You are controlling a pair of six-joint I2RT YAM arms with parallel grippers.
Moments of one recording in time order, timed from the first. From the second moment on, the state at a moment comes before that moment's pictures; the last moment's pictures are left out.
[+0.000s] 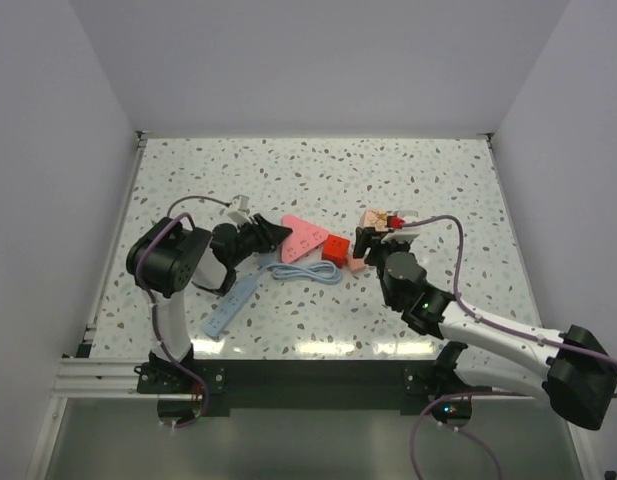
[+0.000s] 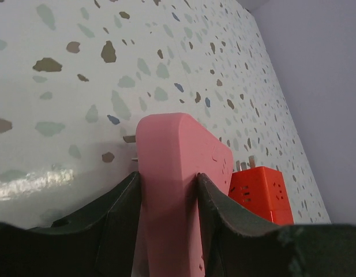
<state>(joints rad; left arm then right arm) -0.34 2.00 0.57 1.25 0.36 -0.77 0.89 0.98 0.46 0.42 0.79 0.26</state>
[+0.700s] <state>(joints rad) -0.59 1.84 0.32 1.35 -0.25 -0.81 0.89 1.29 0.54 0.57 0.65 0.38</state>
